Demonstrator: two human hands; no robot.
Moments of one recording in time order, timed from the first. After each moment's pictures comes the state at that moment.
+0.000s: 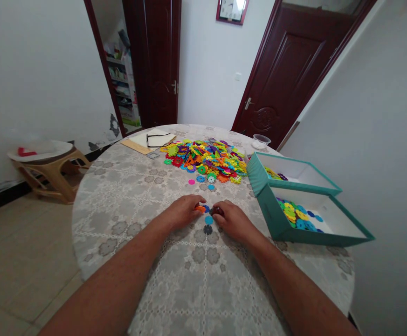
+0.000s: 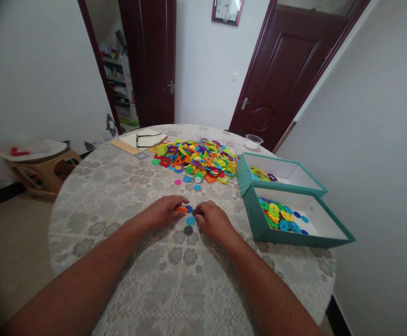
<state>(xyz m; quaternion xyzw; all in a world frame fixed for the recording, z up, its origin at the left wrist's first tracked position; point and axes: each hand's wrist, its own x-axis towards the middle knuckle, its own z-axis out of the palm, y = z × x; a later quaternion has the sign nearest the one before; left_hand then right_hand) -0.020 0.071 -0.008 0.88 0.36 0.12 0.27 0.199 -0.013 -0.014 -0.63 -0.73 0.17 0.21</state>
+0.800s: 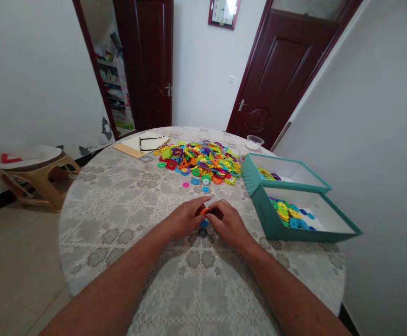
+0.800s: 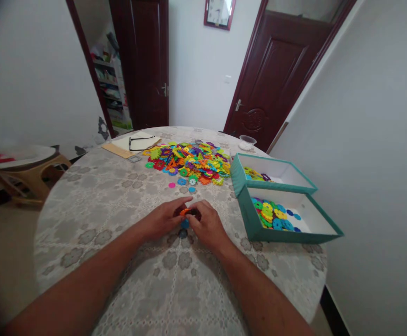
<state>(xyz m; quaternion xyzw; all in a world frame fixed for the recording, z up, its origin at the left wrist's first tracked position) -0.003 0.055 -0.009 0.85 0.29 0.22 0.37 0.181 -0.027 -0.009 -0.59 -0.67 0.20 0.41</state>
